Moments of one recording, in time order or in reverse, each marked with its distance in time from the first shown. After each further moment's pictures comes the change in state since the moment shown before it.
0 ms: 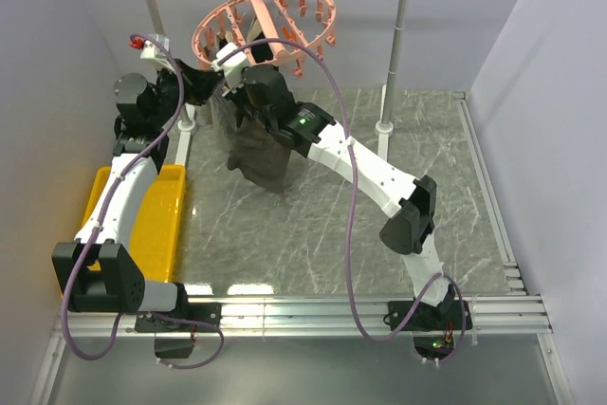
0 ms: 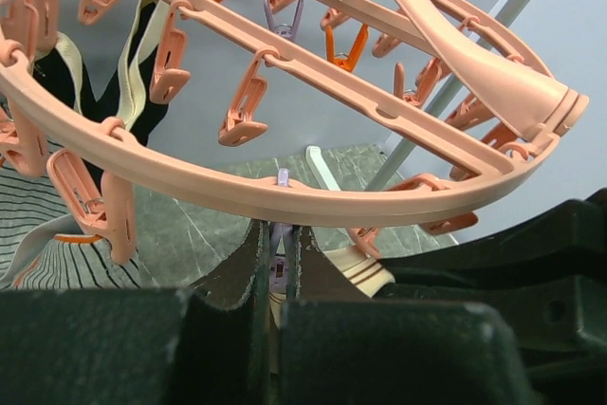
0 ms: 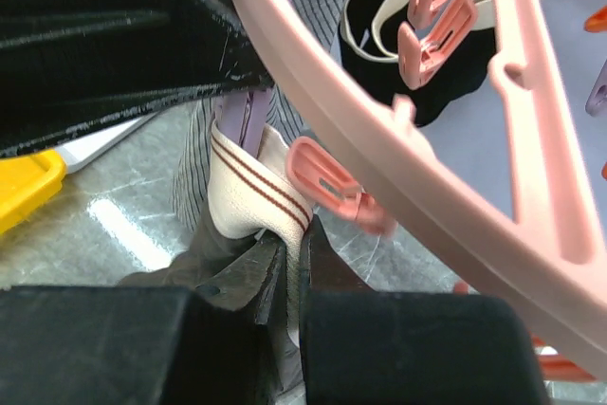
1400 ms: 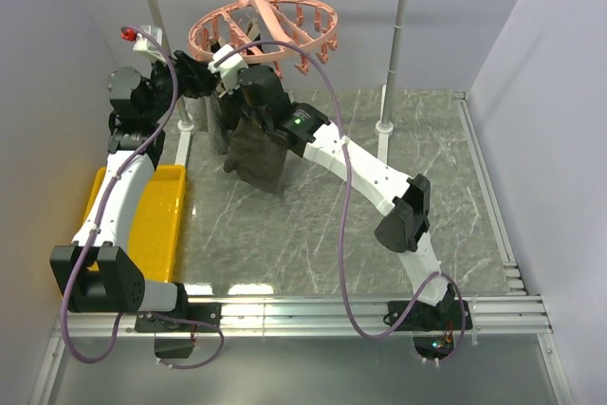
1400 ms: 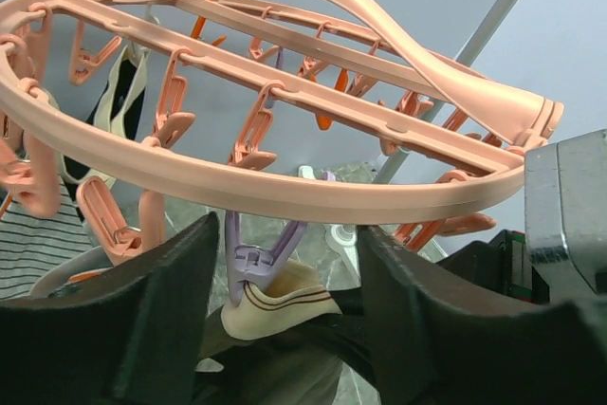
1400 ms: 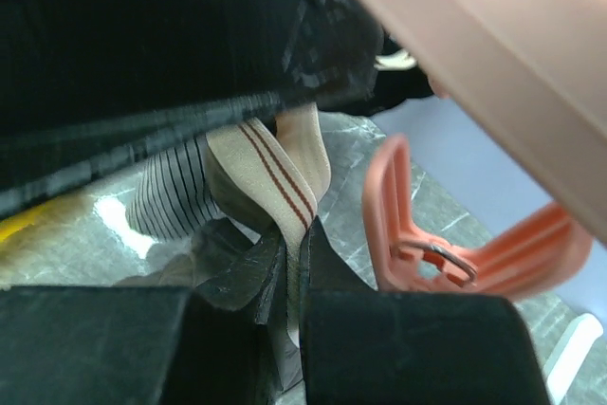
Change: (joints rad) left arm 0.004 0.000 0.061 -0.010 0.001 -0.023; right arm 0.000 0.039 0.034 0.009 -0.016 0.002
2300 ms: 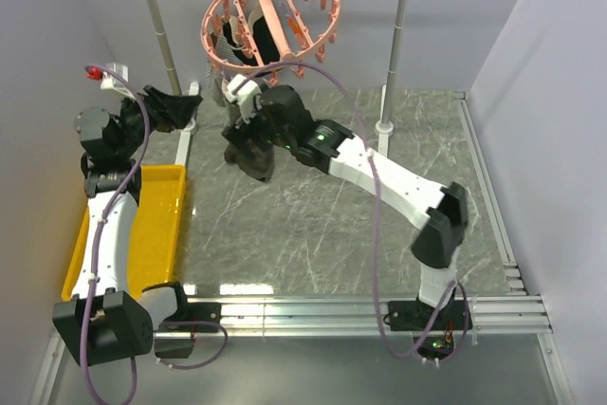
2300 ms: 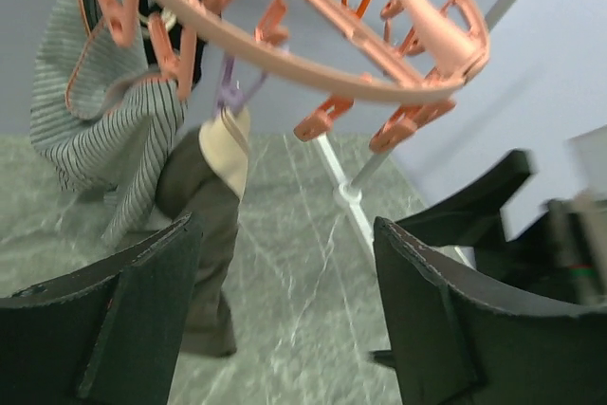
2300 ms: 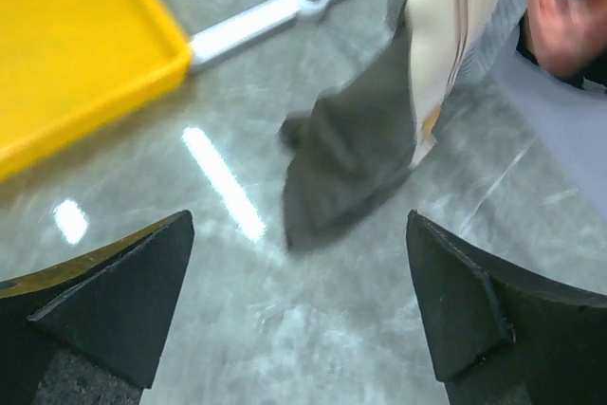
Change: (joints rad) left arm 0.206 -0.252 -0.251 -0.040 0.135 -0.073; right arm 0.000 -0.245 -0.393 0.020 -0.249 0.060
